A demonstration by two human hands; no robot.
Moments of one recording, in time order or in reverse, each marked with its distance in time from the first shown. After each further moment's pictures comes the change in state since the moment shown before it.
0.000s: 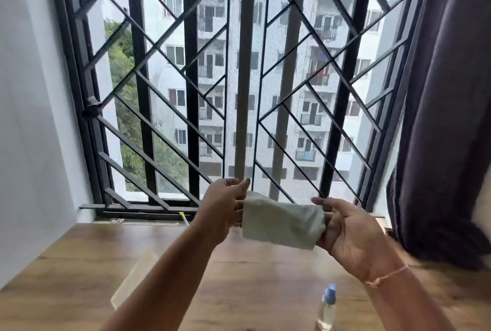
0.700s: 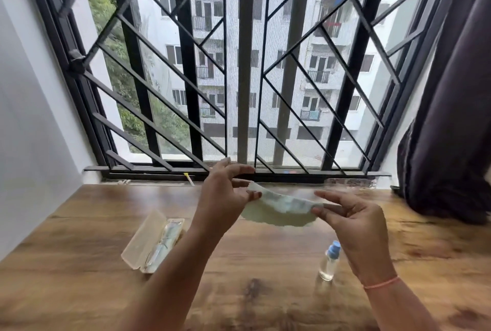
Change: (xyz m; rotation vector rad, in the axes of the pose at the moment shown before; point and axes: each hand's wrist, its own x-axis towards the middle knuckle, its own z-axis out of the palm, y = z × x) left_hand -0.018 -0.042 -0.017 0.635 0.078 0.378; right_hand -0.006 0.056 -0.033 -0.800 0.324 -0.569
